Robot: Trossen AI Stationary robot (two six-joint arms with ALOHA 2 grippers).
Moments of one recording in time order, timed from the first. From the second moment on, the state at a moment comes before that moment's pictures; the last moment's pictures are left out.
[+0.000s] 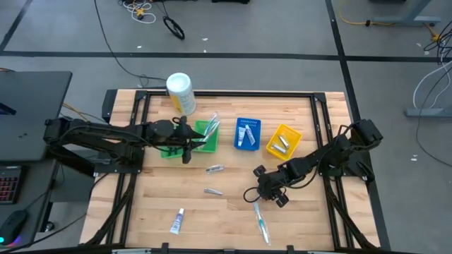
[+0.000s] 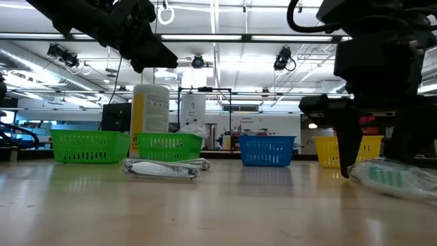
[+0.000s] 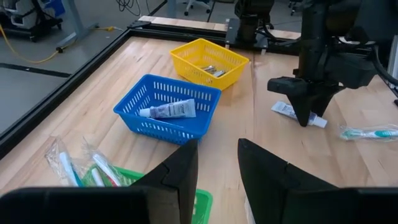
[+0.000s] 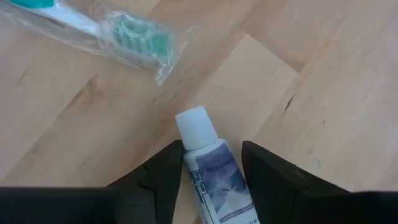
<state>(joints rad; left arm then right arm) 0.06 1.04 0.56 0.13 -0.12 -0.09 0.38 1.65 0.74 -0.19 -0.04 -0.29</state>
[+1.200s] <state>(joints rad) 0.06 1.04 0.56 0.13 -0.12 -0.09 0.20 1.65 0.74 0.11 0.18 -0.22</state>
